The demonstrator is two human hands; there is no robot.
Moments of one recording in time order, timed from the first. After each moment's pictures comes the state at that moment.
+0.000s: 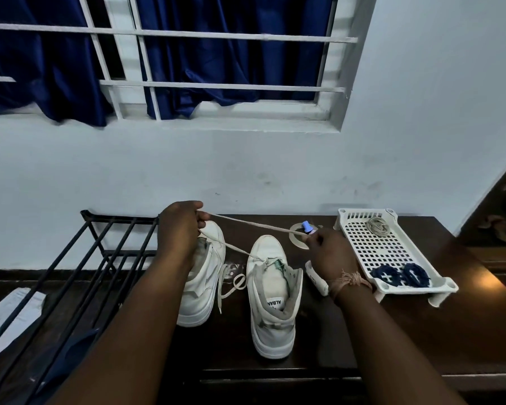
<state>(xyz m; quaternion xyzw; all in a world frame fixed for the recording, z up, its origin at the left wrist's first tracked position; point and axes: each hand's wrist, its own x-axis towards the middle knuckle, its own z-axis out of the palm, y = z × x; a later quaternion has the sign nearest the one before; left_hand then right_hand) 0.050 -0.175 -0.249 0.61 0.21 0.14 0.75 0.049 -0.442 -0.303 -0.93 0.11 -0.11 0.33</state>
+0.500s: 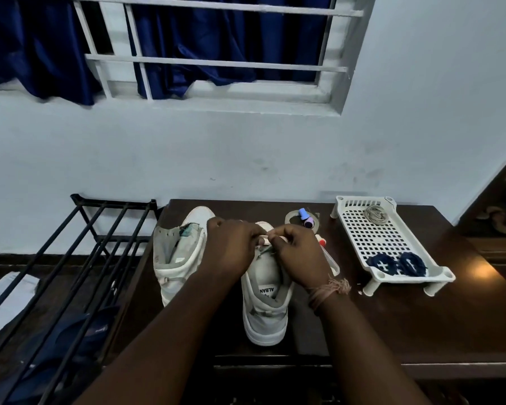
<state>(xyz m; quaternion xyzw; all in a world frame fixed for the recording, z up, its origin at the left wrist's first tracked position) 0.034 -0.248 -0.305 0.96 -0.12 0.15 0.20 0.029 -0.405 -0.313 -0.86 -0.04 -0.08 0.50</state>
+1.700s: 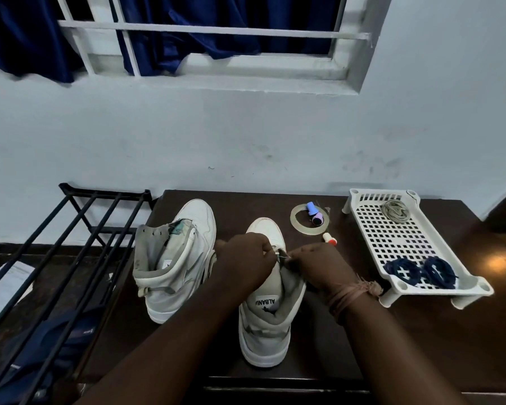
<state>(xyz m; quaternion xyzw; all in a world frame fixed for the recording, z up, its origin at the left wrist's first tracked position) 0.052 -0.283 -0.340 0.97 0.01 0.02 0.23 0.064 -0.441 -0.347 -0.88 0.10 0.12 0.45</state>
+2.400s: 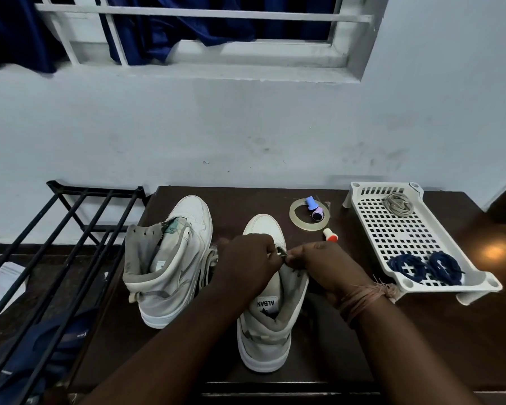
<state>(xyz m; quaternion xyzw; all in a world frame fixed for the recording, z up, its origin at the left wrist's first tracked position) 0.053 -0.285 -0.347 0.97 -0.05 0.07 0.24 0.066 -0.448 -0.355 -0.80 0.11 0.17 0.57</state>
